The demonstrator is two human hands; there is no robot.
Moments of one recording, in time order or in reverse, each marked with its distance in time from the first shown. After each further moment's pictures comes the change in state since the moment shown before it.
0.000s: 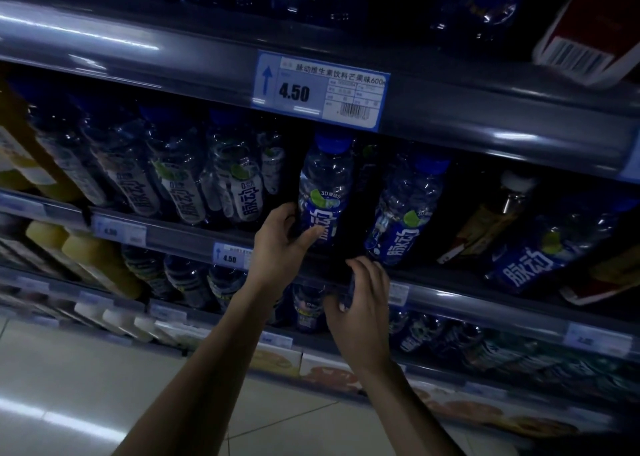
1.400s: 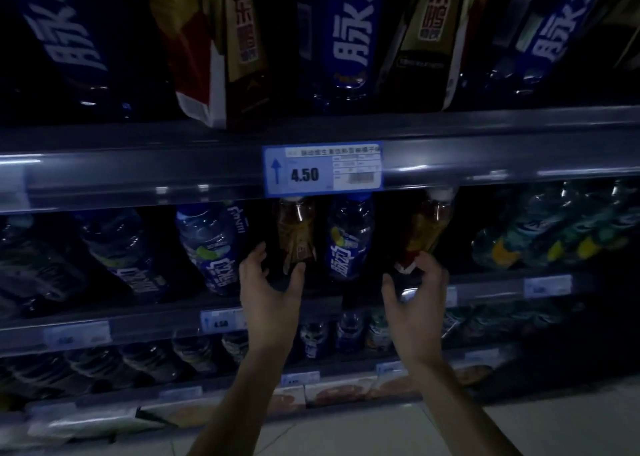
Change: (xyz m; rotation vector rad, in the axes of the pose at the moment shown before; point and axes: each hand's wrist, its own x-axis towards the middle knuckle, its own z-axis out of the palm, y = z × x) left_hand -0.055 0.056 0.215 0.081 0.134 -0.008; right_hand 0.006 0.180 -0.209 0.136 0.505 0.295
